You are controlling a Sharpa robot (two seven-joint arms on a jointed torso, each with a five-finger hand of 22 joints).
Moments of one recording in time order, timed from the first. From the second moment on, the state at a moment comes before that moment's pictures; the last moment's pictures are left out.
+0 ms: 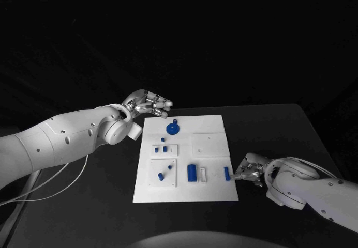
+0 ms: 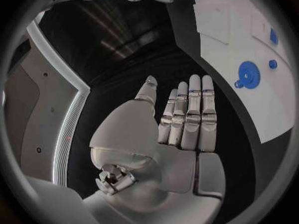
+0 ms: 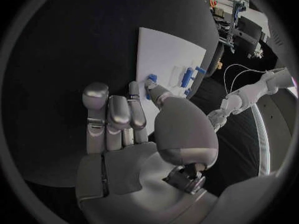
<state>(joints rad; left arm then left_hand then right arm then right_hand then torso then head) 1.20 -0.74 -0.06 1.21 -0.42 -0.14 0.29 1.28 0.04 -0.08 0.01 0.11 1.02 0.13 0.08 0.07 1.21 0.10 0.06 0.06 1.31 0.08 0.07 0.11 0.05 1.16 0.06 0.11 0.10 0.91 -0.91 0.01 1.59 -1.27 -0.17 -0.53 1.15 -0.14 0.35 0.05 0.12 1.26 0.02 0.07 0.22 1.39 -0.05 1.21 1.29 1.47 -0.10 1.07 1.21 0.06 1.47 -0.13 0.73 1.31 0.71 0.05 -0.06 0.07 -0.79</state>
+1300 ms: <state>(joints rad) 1.20 -0.75 -0.06 1.20 -0.41 -0.14 0.28 1.28 0.05 -0.08 0.01 0.11 1.02 0.13 0.08 0.07 1.21 0.10 0.06 0.06 1.31 0.08 0.07 0.11 0.05 1.16 0.06 0.11 0.10 0.90 -0.89 0.11 1.62 -1.32 -0.21 -0.61 1.12 -0.18 0.35 0.10 0.14 1.24 0.00 0.07 0.65 1.39 -0.06 1.19 1.29 1.47 -0.10 1.07 1.21 0.06 1.47 -0.13 0.72 1.31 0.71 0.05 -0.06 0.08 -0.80</state>
